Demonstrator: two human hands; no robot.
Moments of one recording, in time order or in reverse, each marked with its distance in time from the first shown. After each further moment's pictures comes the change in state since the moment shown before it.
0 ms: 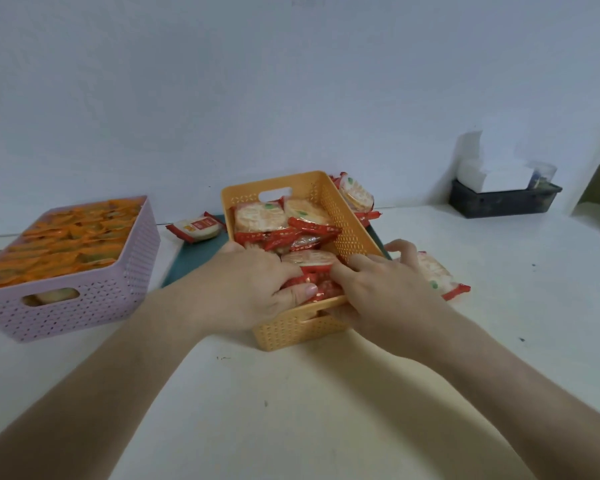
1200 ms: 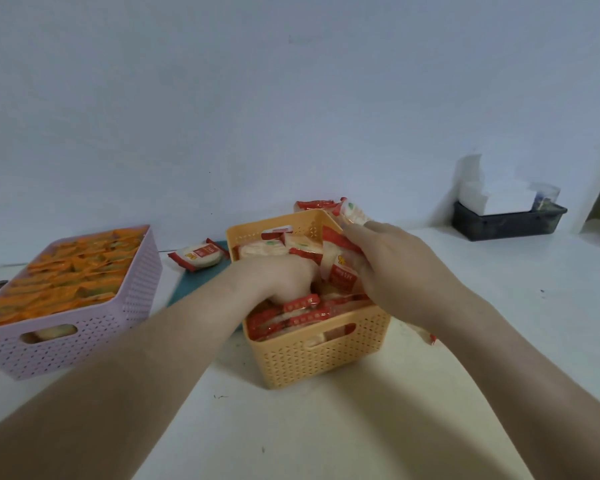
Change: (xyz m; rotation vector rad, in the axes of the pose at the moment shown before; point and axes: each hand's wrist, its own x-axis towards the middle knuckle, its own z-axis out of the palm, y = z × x) left_hand 0.084 0.001 -0.014 -0.116 -0.337 -0.142; right_hand 0.033 0.034 -0.027 0.373 0.316 0.055
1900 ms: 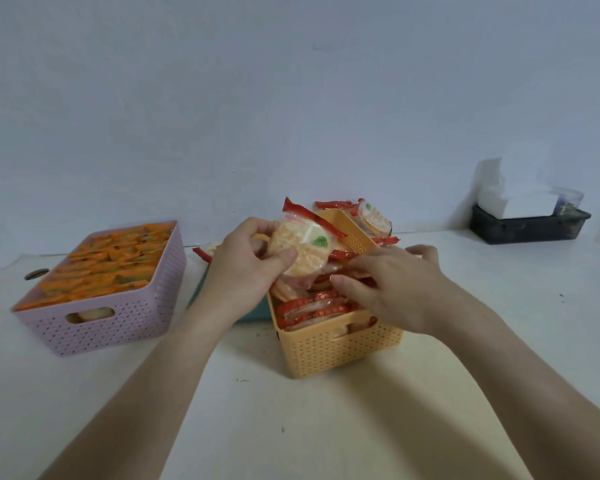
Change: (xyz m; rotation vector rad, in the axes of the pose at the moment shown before) left_hand -0.080 -0.018 0.026 -1.023 0.883 -0.094; right_hand -0.006 -0.009 0.009 -0.069 -0.256 0.059
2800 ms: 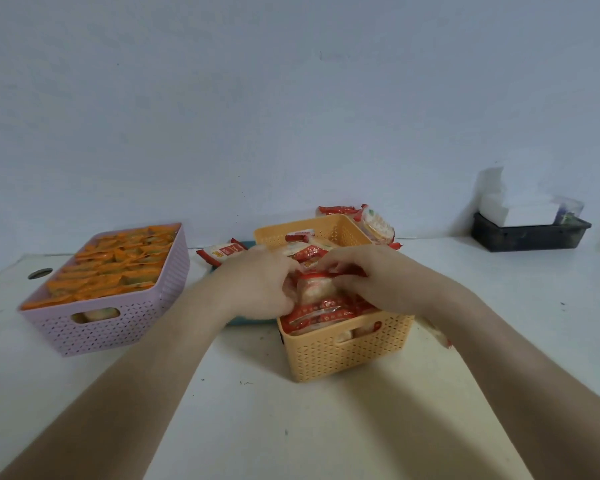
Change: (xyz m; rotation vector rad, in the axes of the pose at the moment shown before) left_hand 0.013 0.015 -0.007 0.954 -0.521 0.128; right_hand 0.024 -0.006 -0.007 0.342 -0.163 -0.154
